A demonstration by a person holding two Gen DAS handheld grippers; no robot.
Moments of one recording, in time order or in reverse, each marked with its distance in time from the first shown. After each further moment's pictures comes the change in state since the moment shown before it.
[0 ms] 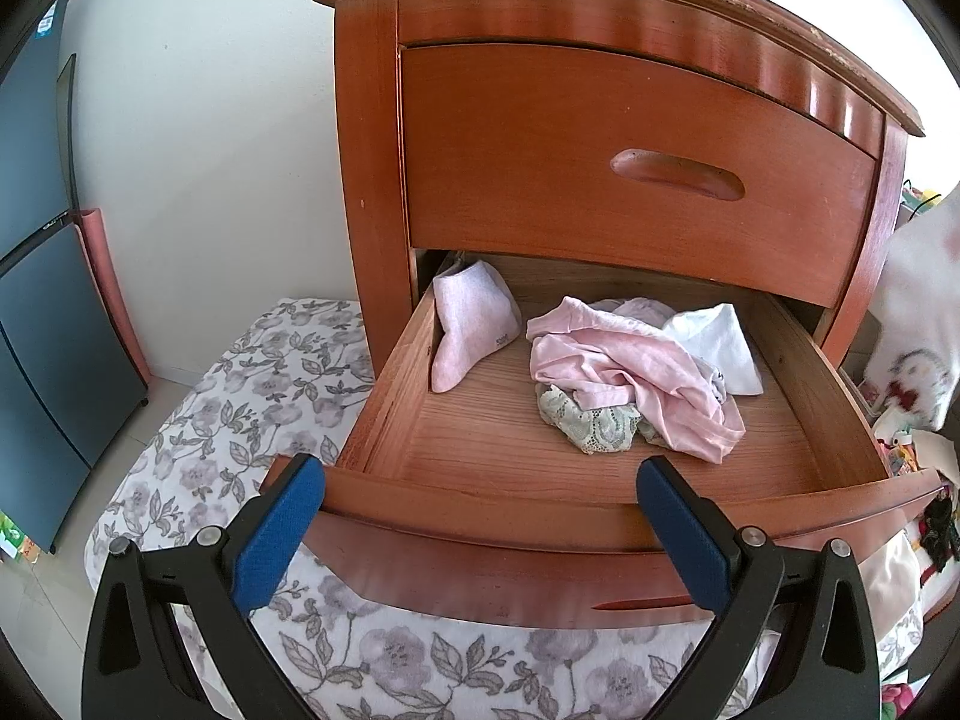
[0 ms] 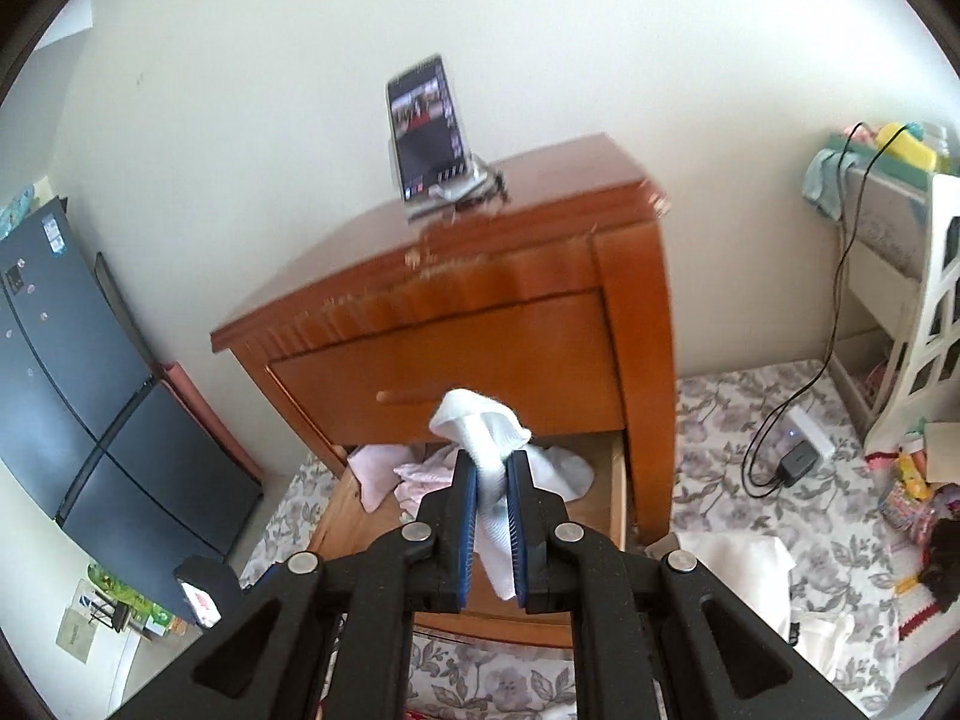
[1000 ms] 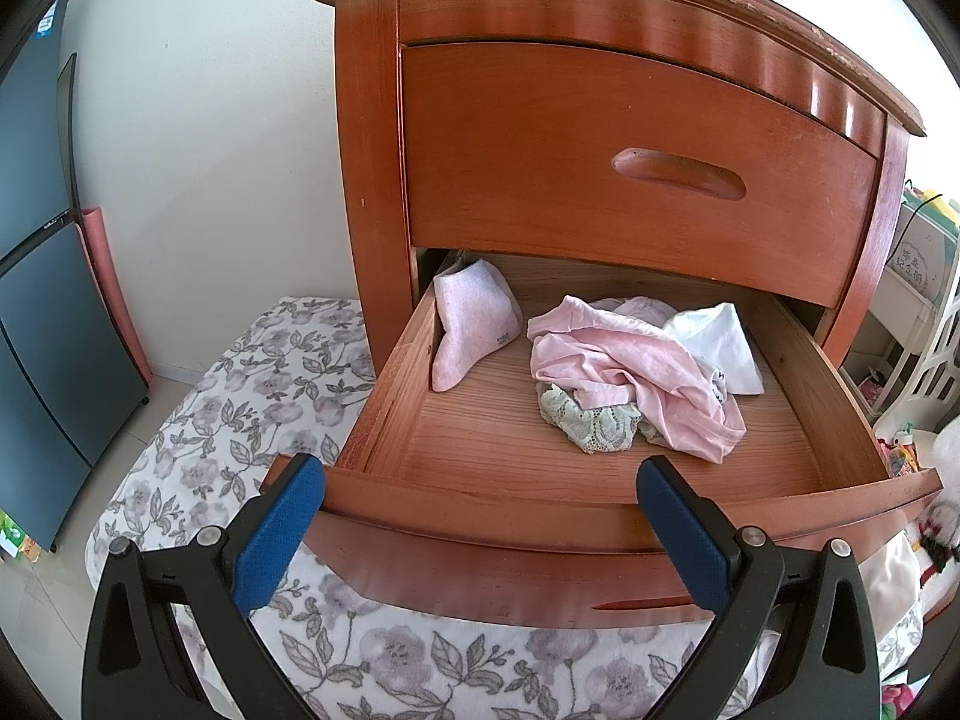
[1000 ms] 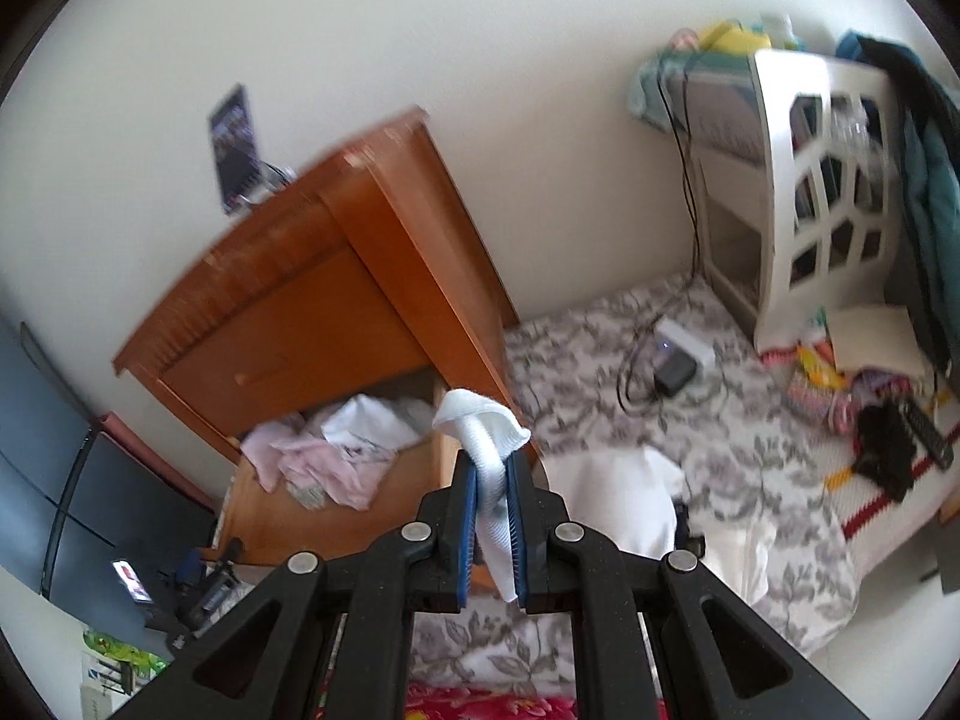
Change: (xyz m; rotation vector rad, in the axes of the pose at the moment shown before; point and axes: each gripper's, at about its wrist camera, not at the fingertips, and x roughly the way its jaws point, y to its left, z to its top) left arm 0.001 0.000 0.000 0.001 0.000 0.000; right arm -0.038 -0.121 -0.052 0.207 0.087 -0.178
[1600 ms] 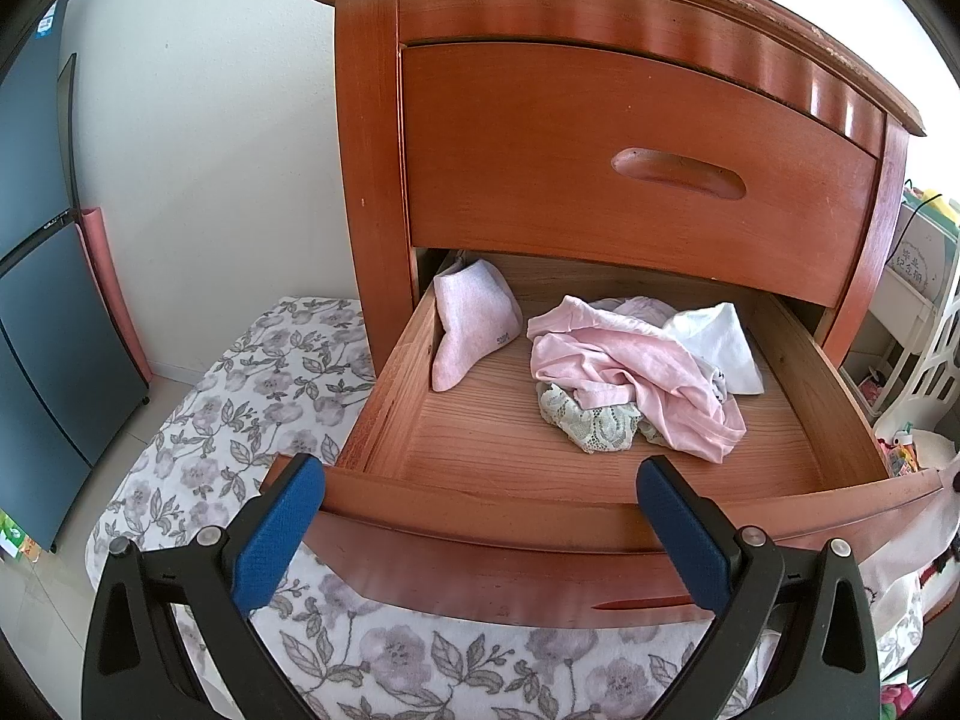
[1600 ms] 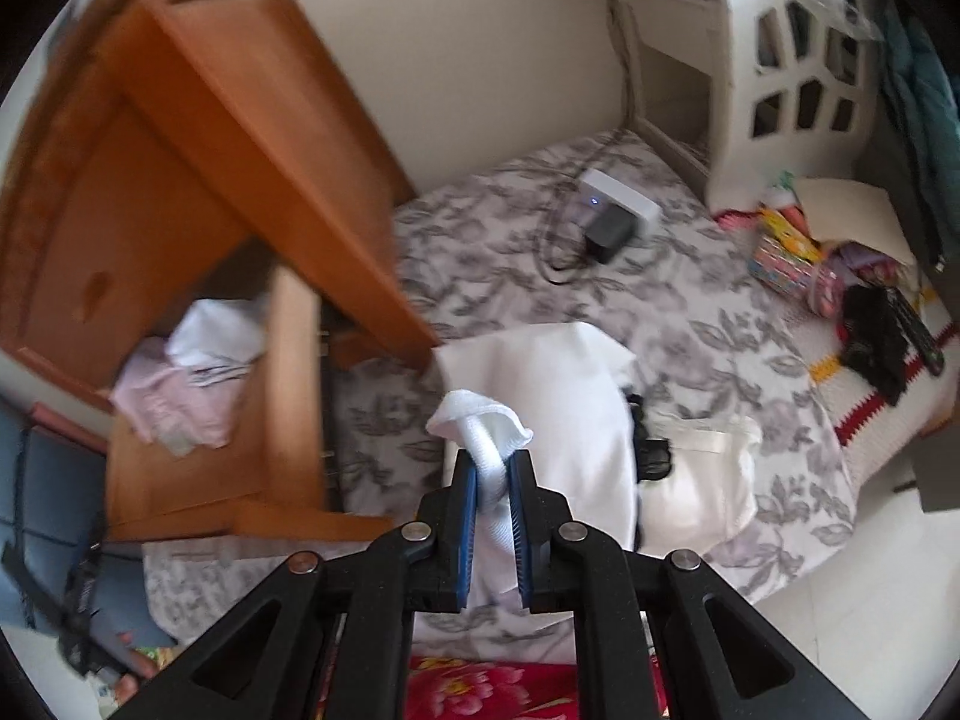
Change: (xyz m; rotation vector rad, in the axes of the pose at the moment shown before) left arm 0.000 0.000 0.000 0.000 0.000 0.000; right arm 0.107 -0.066 -0.040 0.099 0.260 -0.186
